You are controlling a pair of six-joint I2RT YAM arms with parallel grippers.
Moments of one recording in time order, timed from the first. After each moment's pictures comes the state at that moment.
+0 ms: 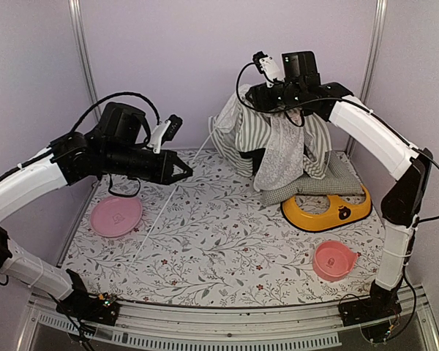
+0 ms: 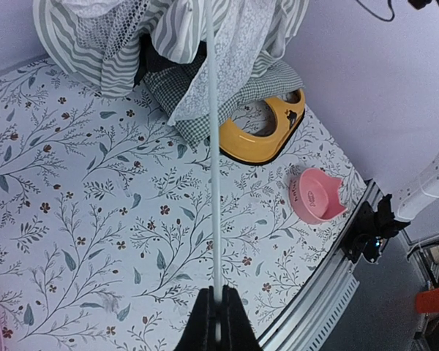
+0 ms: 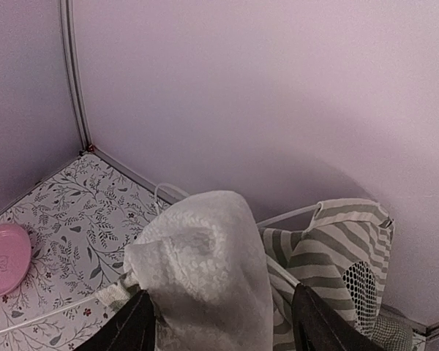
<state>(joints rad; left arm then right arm) -0.84 1.30 1.34 -0.62 0.14 -0.42 0.62 1.94 2.16 -0.50 0.11 -0.10</state>
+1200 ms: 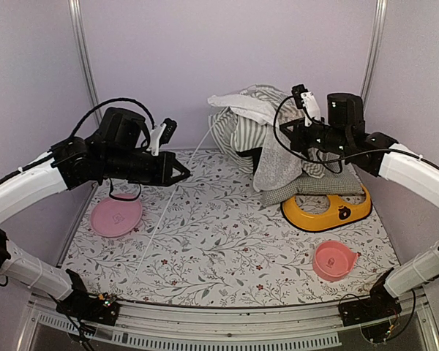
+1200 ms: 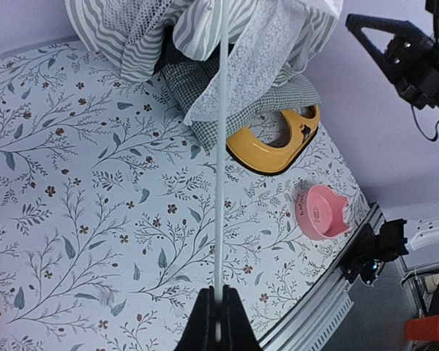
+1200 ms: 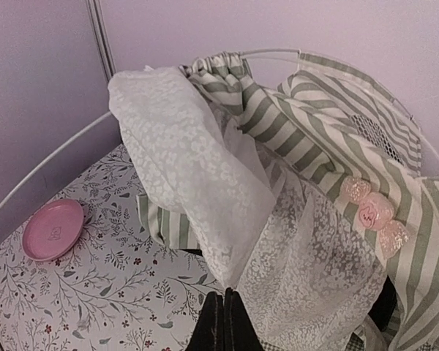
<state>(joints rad) -0.84 1.28 1.29 -0.59 0.06 -0.53 0.61 1.37 1.30 -0.17 -0.01 0.09</state>
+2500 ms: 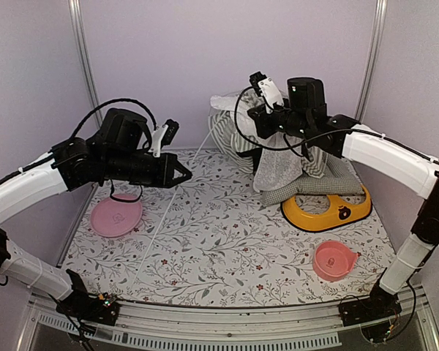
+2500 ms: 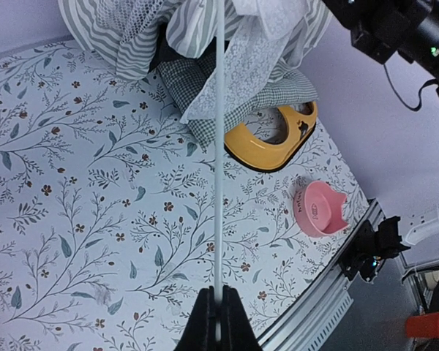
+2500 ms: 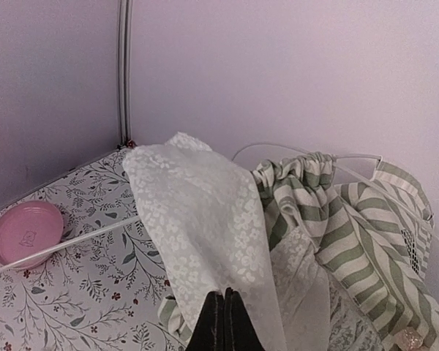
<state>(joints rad) -0.86 1.28 1.29 -0.59 0.06 -0.53 0.73 1.70 1.64 -0.15 0.09 -0.14</state>
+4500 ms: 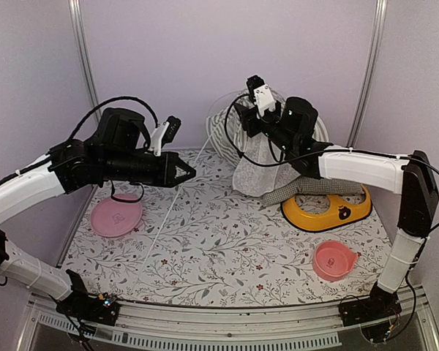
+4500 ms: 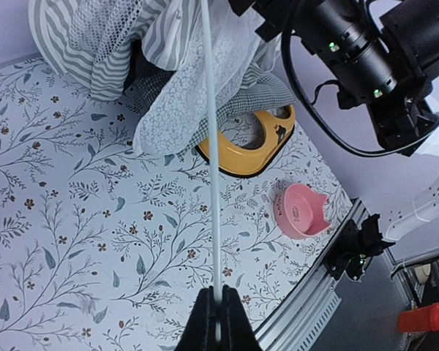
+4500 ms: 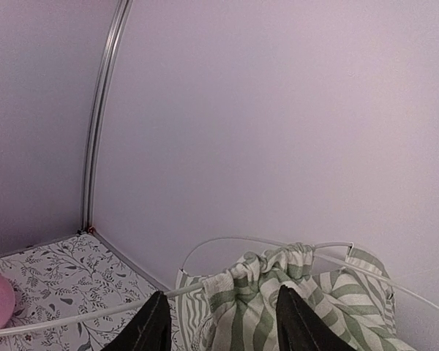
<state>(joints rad) -0.89 1.27 1.29 -0.53 0.07 -0.53 0.73 1.79 1.43 0.56 0.15 -0.27</state>
